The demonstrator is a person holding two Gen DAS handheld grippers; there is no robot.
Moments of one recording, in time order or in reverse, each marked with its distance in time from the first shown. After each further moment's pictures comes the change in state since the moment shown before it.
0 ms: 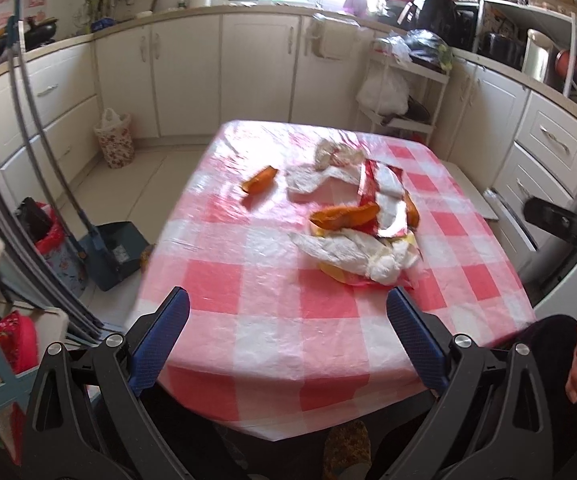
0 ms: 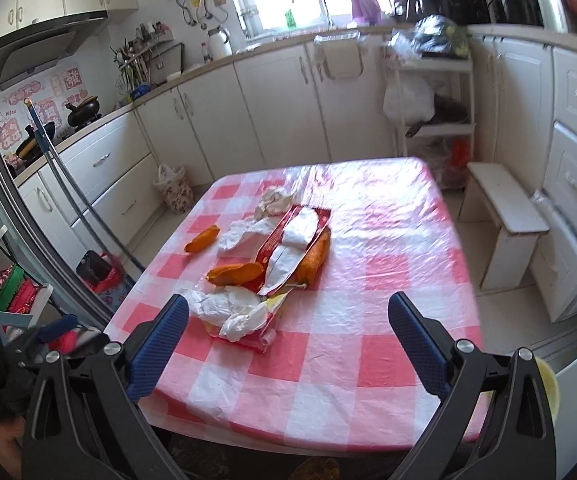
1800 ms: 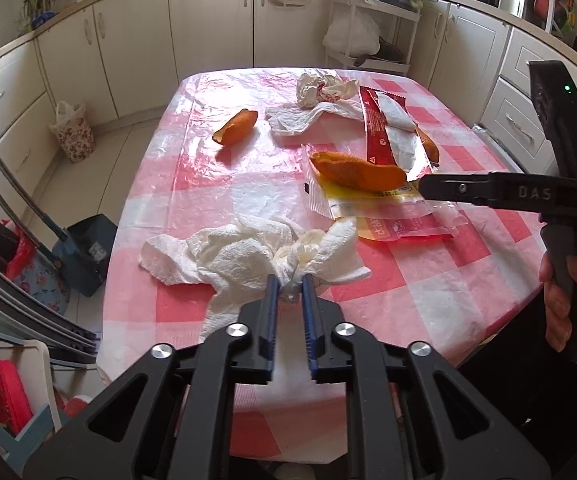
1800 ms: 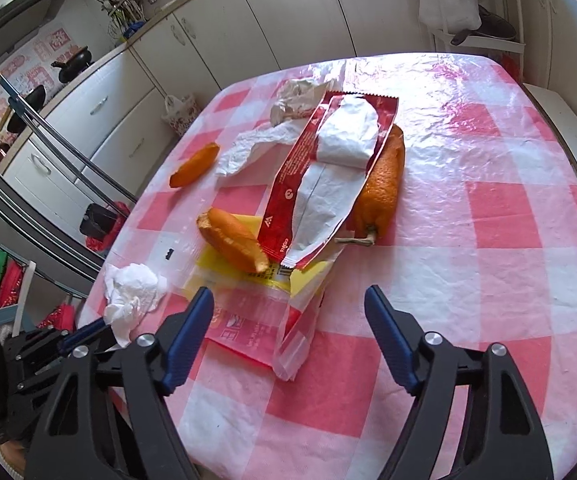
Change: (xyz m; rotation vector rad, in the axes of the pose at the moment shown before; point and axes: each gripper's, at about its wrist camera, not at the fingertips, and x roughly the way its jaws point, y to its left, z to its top) left arm 0.072 0.025 -0.005 0.154 0.150 -0.063; right arm 0.120 0.007 -0.011 0.036 0.290 0.075
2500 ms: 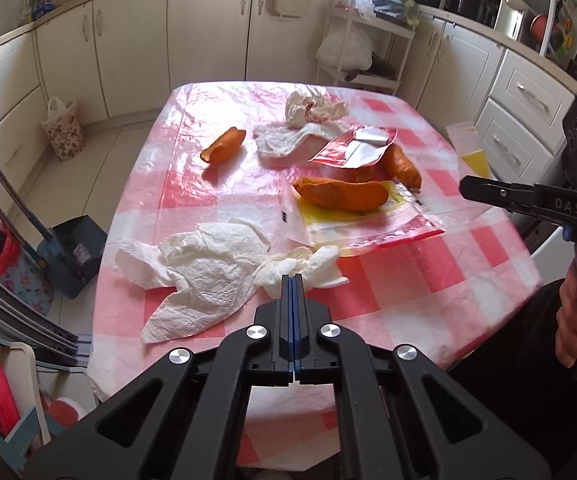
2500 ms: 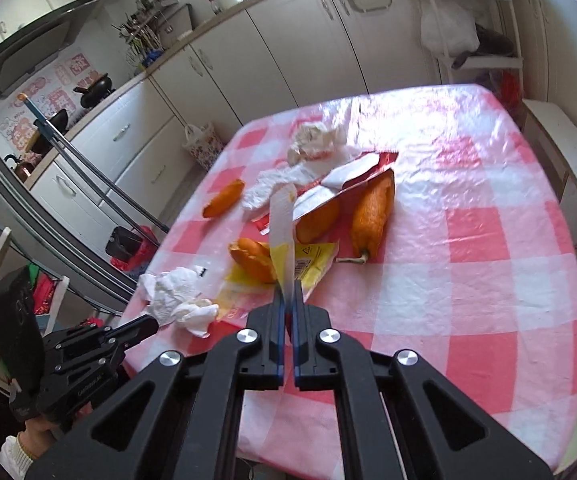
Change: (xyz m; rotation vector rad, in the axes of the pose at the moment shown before) left arm -0.015 0.000 0.012 -0.053 -0.040 -0.080; right arm -0.072 -0.003 -0.004 -0.008 -0.129 0.078
